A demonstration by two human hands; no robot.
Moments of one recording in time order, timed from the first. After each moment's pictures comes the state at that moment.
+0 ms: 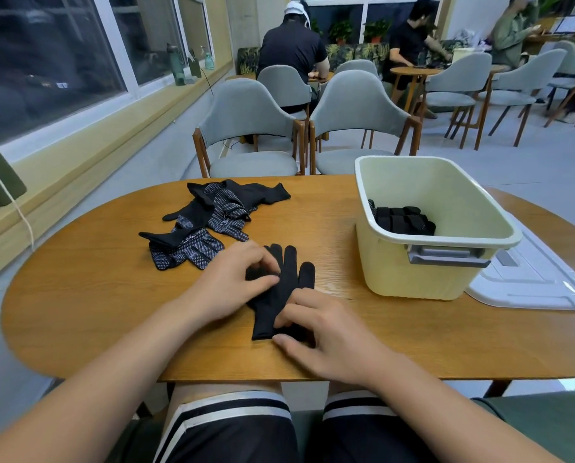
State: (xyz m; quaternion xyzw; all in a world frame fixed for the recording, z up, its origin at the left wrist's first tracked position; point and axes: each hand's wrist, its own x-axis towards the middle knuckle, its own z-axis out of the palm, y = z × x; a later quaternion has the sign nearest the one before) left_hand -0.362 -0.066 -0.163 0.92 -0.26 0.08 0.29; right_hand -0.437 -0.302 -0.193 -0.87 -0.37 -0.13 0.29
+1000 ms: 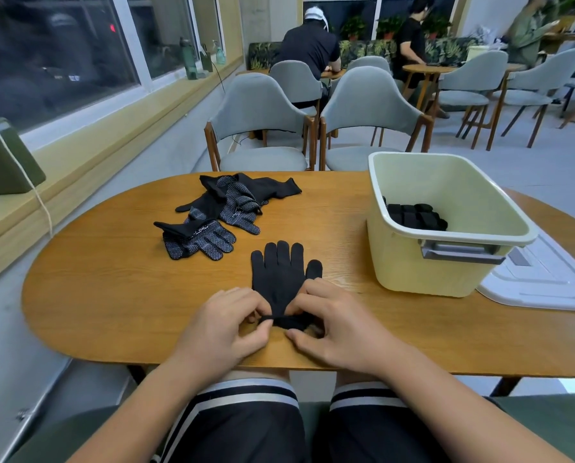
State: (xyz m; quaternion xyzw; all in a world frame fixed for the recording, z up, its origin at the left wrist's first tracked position) left_hand -0.456 -0.047 -0.192 0.91 -0.27 0.15 0.27; right_hand -0.432 -0.300 -0.196 -0.88 -0.37 -0.11 0.29
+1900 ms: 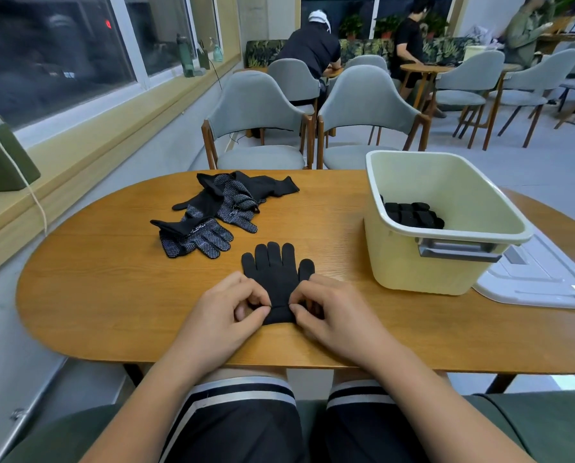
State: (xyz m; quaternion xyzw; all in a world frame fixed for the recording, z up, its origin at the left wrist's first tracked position) left_hand -0.450 -0.052 -0.187 0.91 -0.18 0.10 0.36; right_hand -0.430 -0.299 -0.196 -0.90 -0.30 -0.12 0.31
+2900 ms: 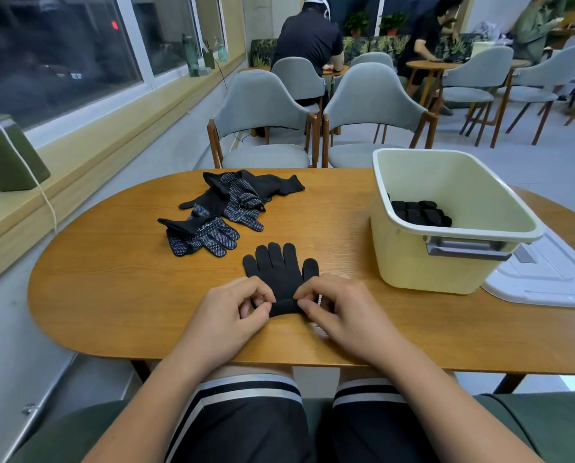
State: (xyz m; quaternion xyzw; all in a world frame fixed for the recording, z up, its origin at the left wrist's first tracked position) left_hand -0.447 -0.051 -0.190 0.91 -0.16 0.10 0.38; right_hand -0.432 -0.302 -0.193 -0.88 -0.28 -0.09 0.37
